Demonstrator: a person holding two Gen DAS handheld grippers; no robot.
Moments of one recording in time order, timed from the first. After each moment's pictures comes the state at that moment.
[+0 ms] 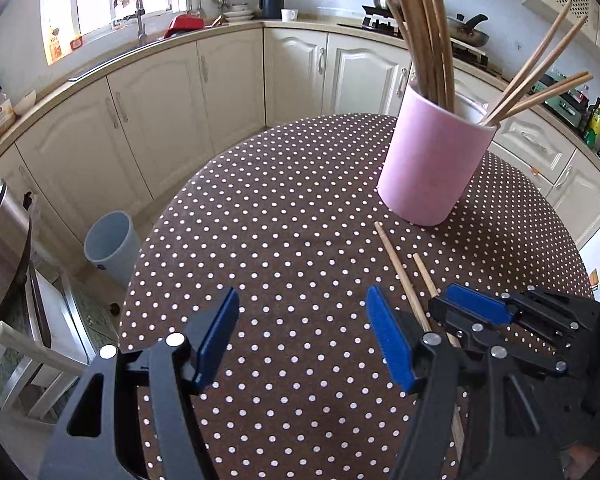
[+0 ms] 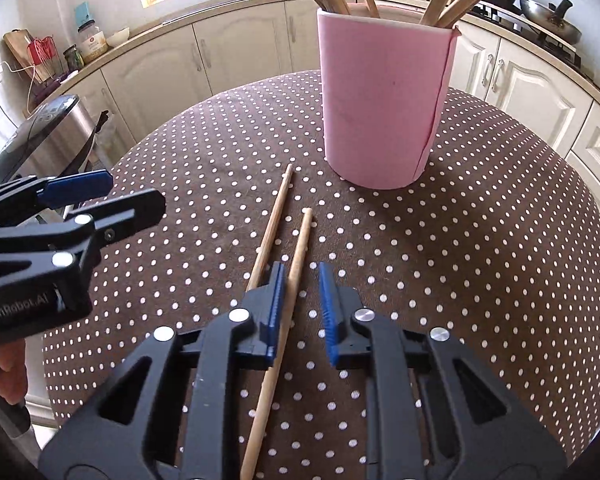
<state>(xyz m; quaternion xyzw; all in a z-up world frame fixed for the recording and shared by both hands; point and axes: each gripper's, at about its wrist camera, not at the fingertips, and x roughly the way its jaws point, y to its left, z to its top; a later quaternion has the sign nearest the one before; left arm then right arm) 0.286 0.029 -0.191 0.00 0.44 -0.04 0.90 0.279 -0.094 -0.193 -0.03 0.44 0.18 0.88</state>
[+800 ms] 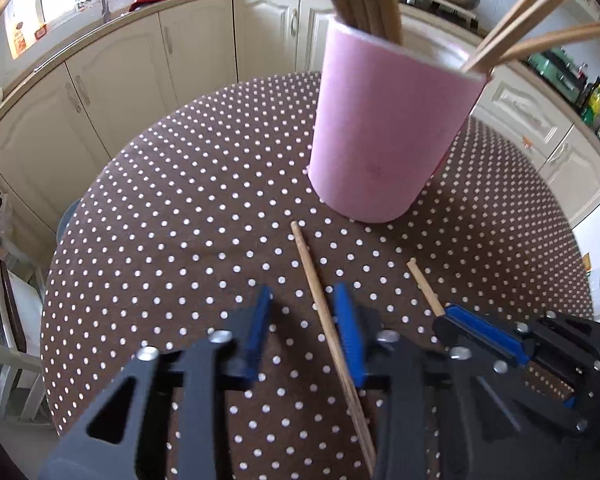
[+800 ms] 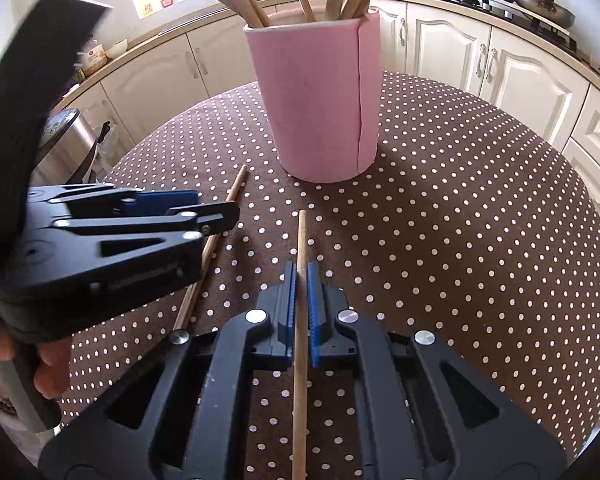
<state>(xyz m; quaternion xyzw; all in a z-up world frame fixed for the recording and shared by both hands) 0.345 -0.054 -0.223 0.01 0.50 -0.06 0.86 0.286 -0.137 -0.189 -0.01 0.44 0.19 0.88</state>
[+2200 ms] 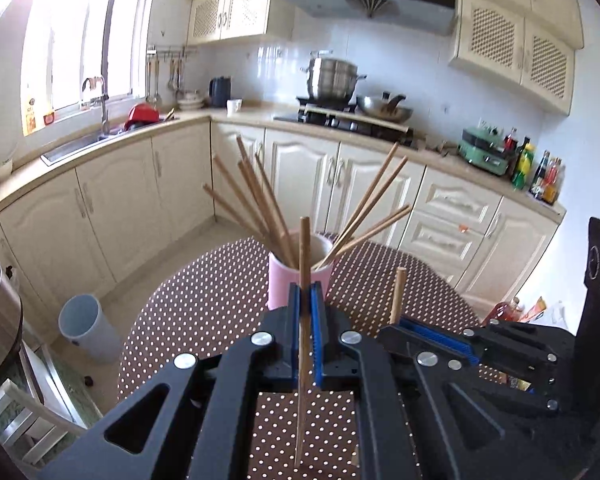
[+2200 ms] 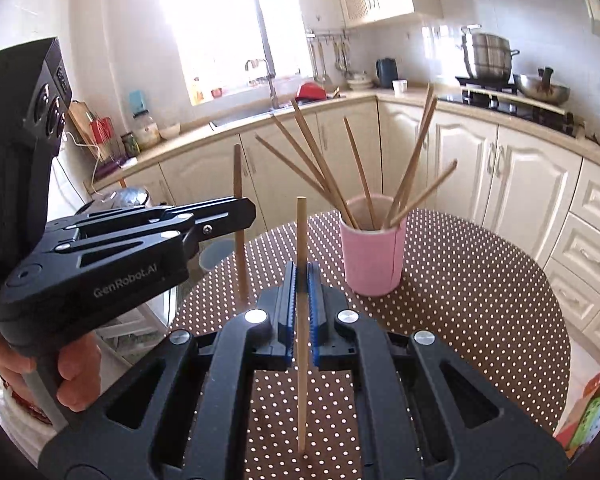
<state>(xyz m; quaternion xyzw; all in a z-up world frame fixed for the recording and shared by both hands) 0.218 -0.045 -0.043 -0.01 0.29 -0.13 0.95 0.192 -0.151 -0.045 0.03 0.27 0.24 0.93</state>
